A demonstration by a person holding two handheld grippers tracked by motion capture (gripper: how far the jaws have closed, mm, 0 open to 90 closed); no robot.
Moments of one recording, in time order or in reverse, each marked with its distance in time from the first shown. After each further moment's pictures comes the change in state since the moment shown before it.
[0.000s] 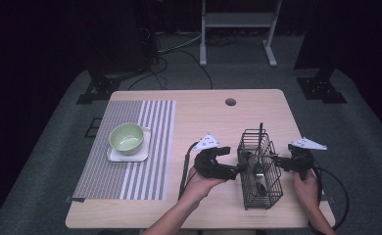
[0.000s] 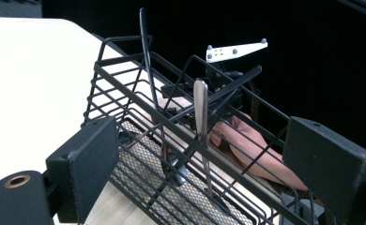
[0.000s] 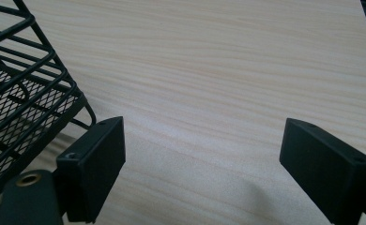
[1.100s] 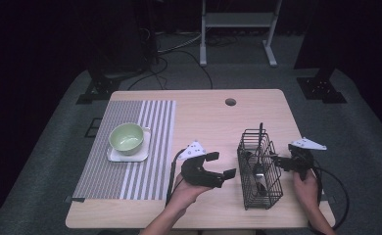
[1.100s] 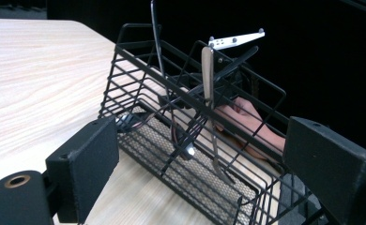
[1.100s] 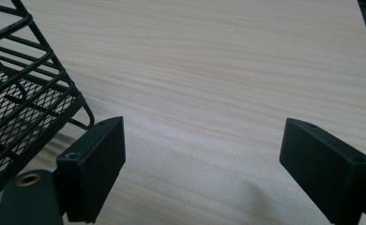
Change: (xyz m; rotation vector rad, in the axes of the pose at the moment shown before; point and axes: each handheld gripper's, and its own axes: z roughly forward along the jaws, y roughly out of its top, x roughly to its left) left arm 0.007 -0.019 -0.033 -0.015 0.003 0.025; right arm 0.001 0.000 0.000 0.000 -0.007 -0.002
